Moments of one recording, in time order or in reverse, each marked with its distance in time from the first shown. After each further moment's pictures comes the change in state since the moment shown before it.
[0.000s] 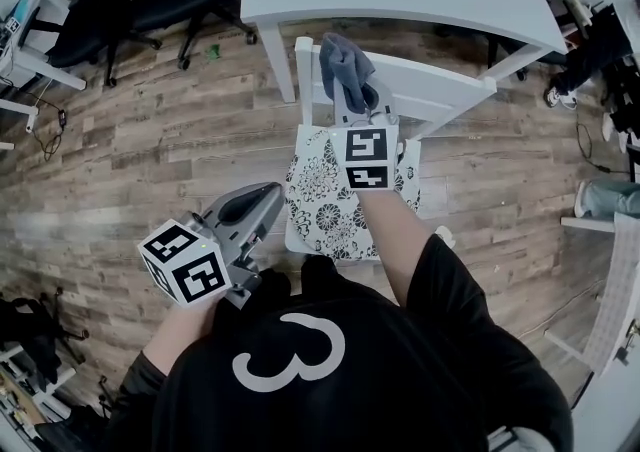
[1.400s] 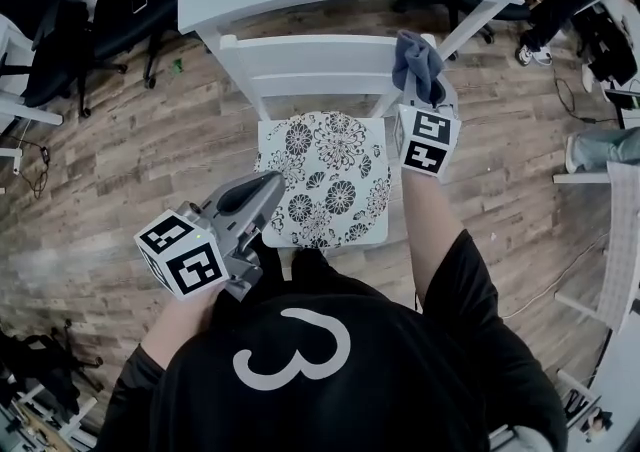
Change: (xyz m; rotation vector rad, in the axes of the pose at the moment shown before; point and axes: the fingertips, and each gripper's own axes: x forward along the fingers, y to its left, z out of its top) left arm 0.064 -0.067 -0.020 0.015 0.057 -0.137; right arm -0.121 -0.217 -0.077 0.096 0.085 -0.435
